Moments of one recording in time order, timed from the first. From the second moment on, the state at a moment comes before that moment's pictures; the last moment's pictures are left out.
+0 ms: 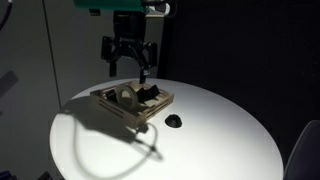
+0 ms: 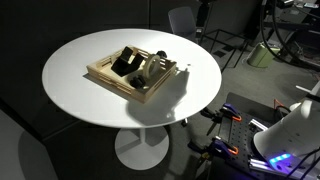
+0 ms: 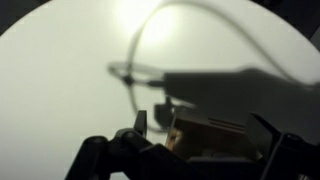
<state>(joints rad) -0.06 -0.26 -0.17 -2.24 -0.11 1.93 -0.36</state>
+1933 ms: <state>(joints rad) -0.19 0.14 -0.18 -2.16 0.01 2.44 -0.30</state>
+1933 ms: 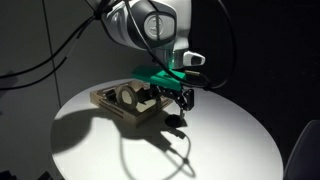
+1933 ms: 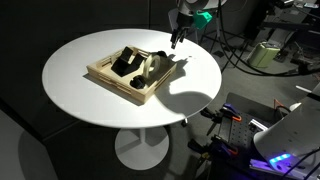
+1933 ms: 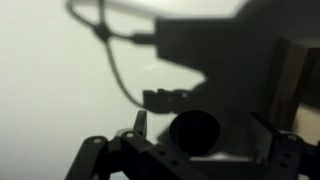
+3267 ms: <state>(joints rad) -0.19 0.30 -0.11 -2.02 0.01 2.44 -0.30</state>
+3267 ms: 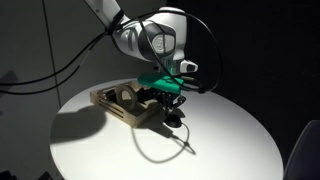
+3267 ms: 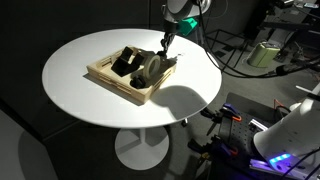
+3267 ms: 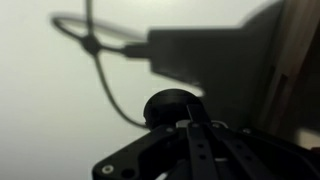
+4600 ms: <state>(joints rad) -0.19 0.39 -0.05 -1.92 0.01 2.41 -0.39</state>
